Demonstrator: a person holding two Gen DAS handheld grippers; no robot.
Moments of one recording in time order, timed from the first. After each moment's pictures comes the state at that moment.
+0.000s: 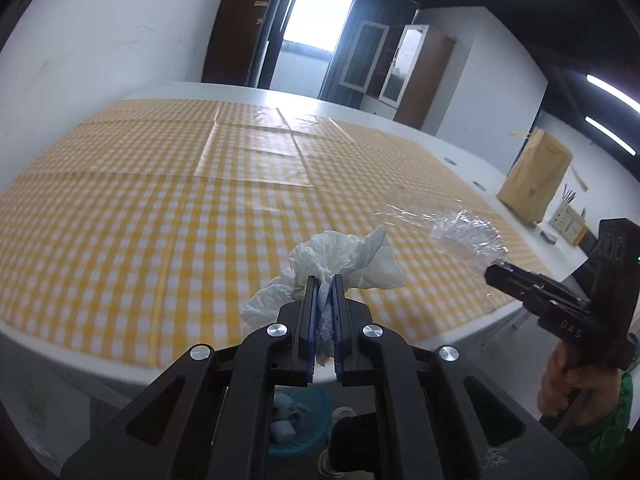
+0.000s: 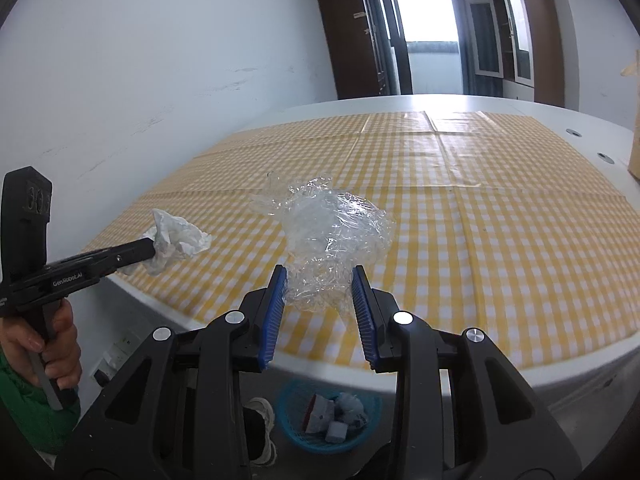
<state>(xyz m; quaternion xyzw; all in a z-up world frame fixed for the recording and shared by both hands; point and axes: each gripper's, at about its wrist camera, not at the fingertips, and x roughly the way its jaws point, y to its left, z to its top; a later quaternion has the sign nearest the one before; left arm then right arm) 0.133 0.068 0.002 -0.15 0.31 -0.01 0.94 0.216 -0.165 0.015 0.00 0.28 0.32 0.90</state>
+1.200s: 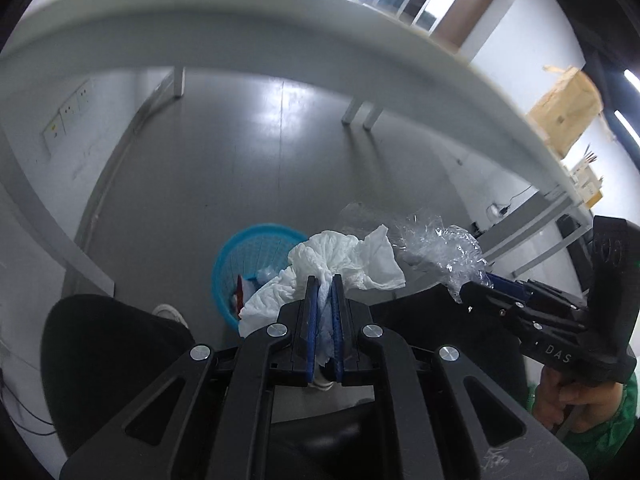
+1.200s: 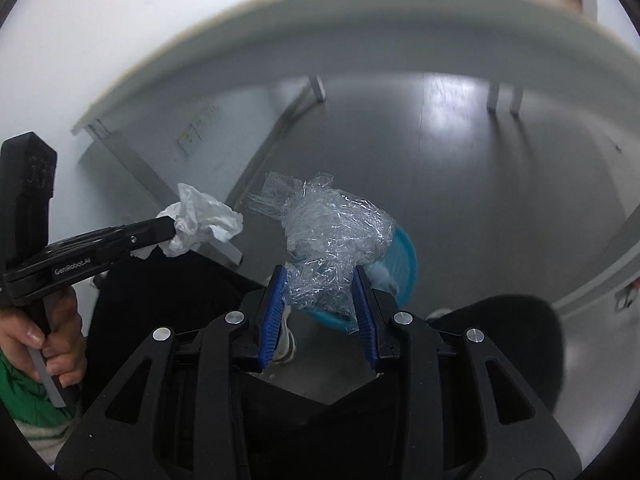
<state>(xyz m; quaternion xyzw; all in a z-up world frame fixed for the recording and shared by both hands) 0.073 0.044 -0.190 -0.20 0.45 0.00 0.87 0.144 -0.146 -0.175 -0.03 0.46 0.33 0.83</state>
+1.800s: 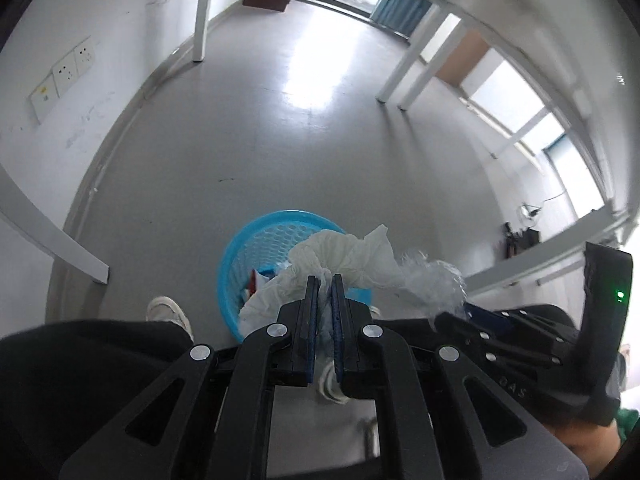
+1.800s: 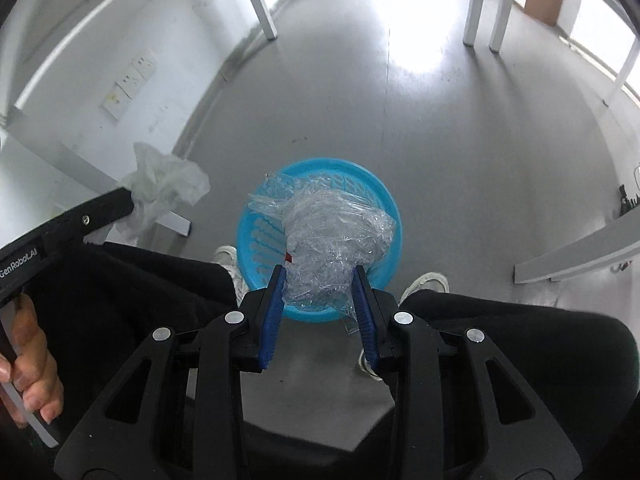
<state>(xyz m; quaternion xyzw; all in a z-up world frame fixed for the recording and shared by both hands) 0.156 0.066 -0.280 -0.22 0.49 0.04 0.84 0.213 -0.090 -0.299 -0.06 0.55 0.25 0.79</state>
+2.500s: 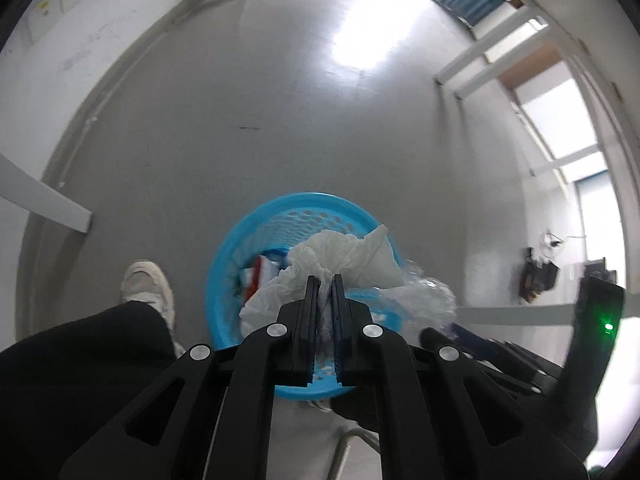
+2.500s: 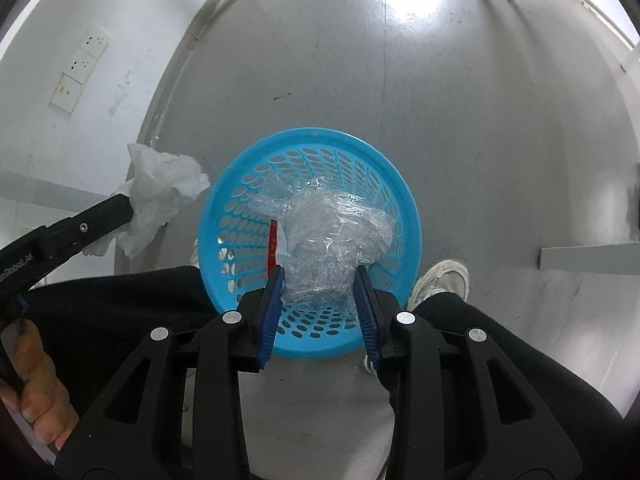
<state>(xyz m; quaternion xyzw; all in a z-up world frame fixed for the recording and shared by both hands) 0.222 0.101 -0.367 -0.31 0.55 0.10 0.77 0.295 -0.052 -0.390 -0.05 0.64 0.23 0.73</state>
